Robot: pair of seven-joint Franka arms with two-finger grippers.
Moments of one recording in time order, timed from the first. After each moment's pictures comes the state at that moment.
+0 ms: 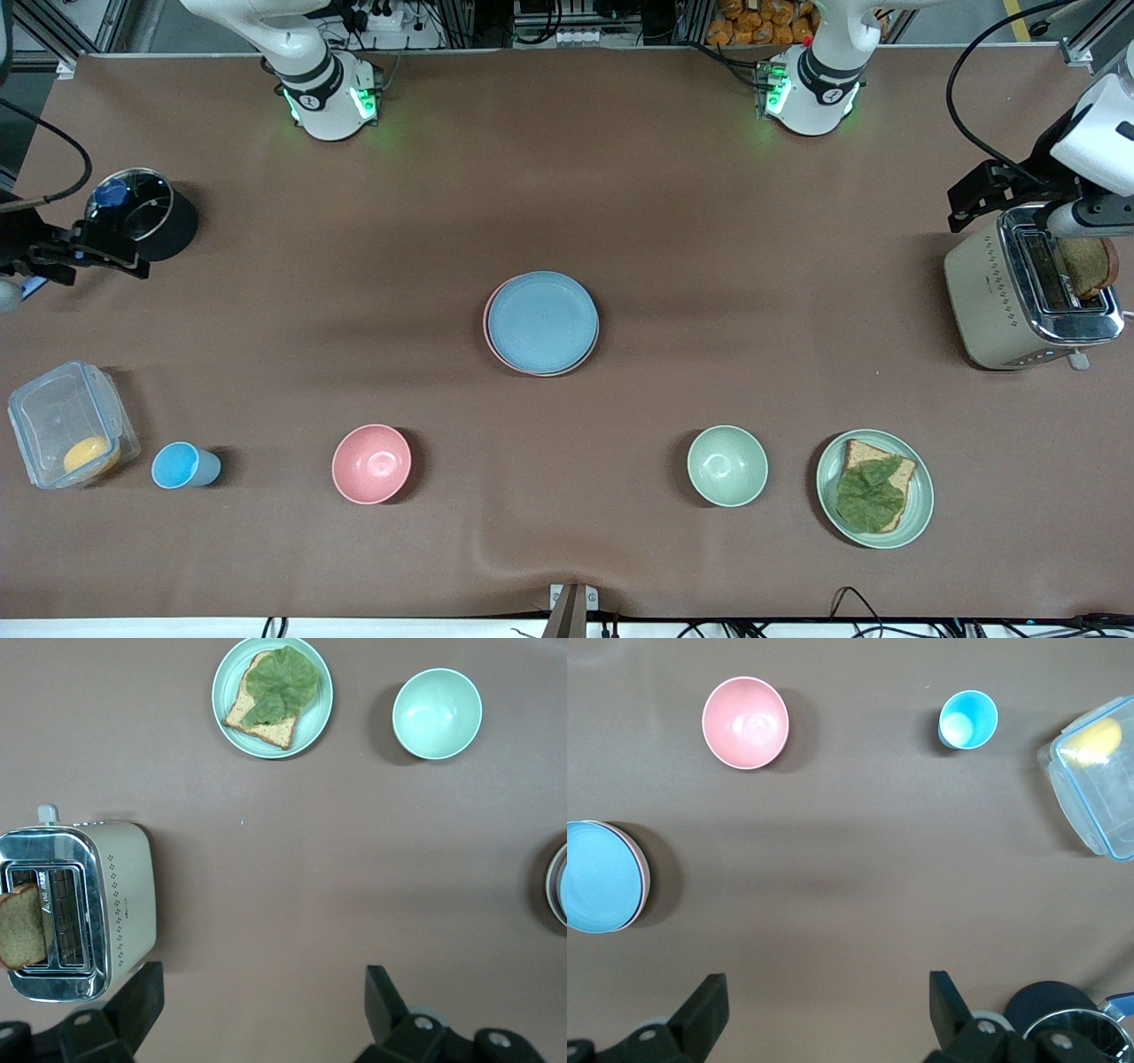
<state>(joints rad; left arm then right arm) -0.05 -0.02 -0.07 -1.56 0.04 1.57 -0.12 0.01 0.15 -0.09 -1.40 0.10 1.49 -0.11</state>
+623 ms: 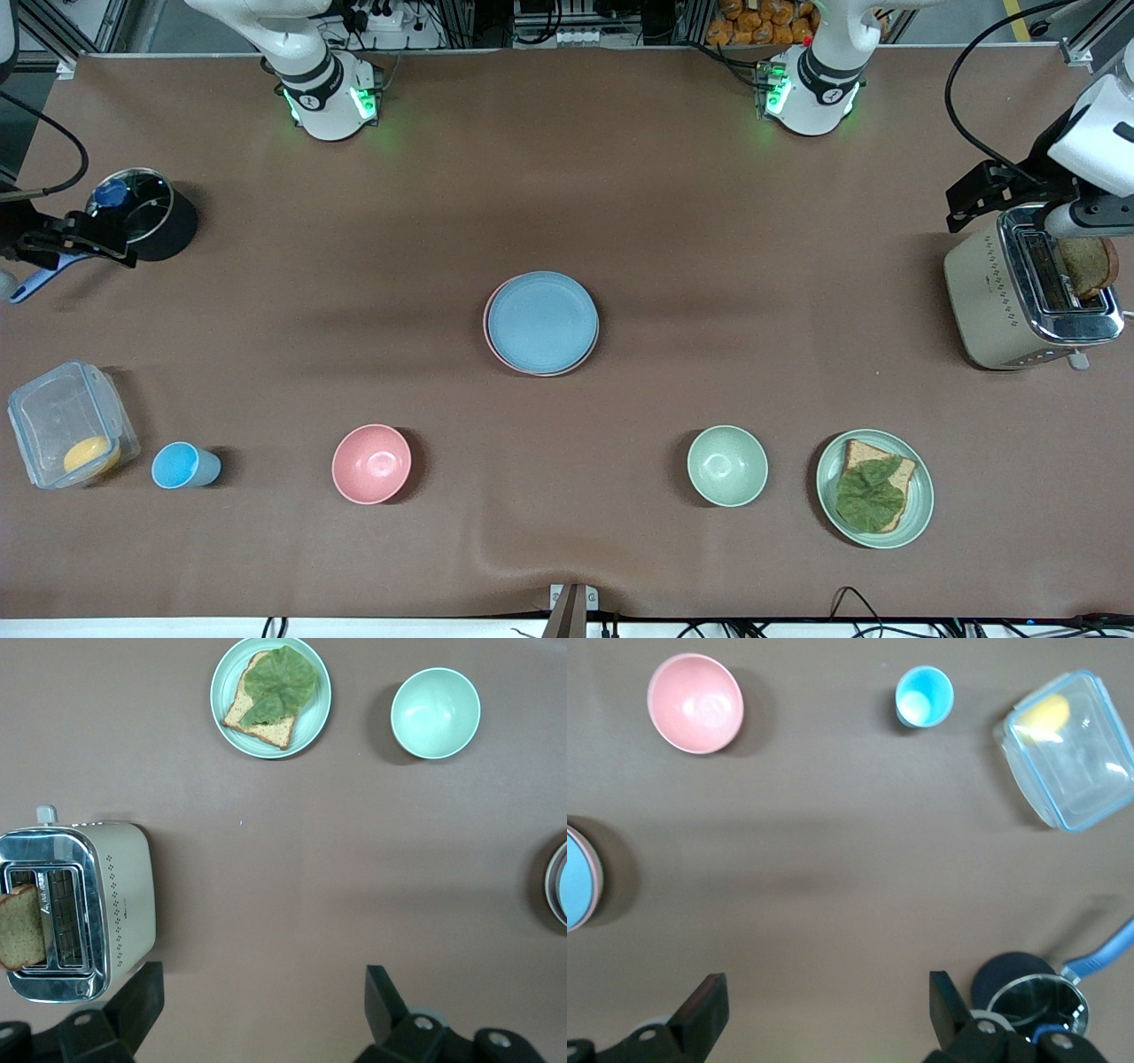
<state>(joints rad) -0.05 -0.02 -0.07 -1.56 0.04 1.57 -0.12 -0.04 0.10 -0.02 -1.47 -0.01 1.49 -0.05</state>
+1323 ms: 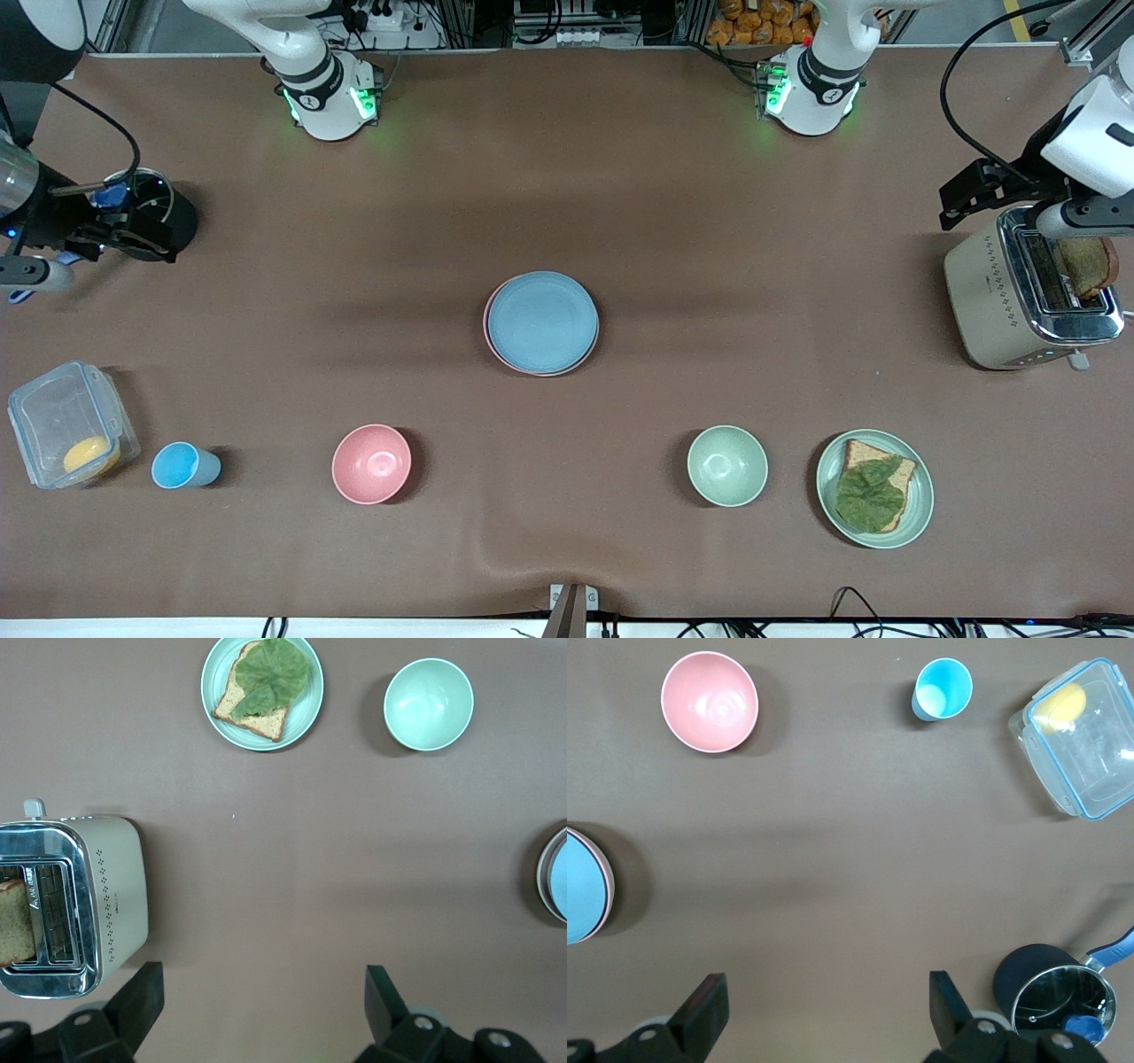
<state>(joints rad) -0.05 -0.02 -0.07 -1.56 0.02 1.55 -0.12 0.03 0.06 0.00 -1.54 -0.02 1.54 0.06</state>
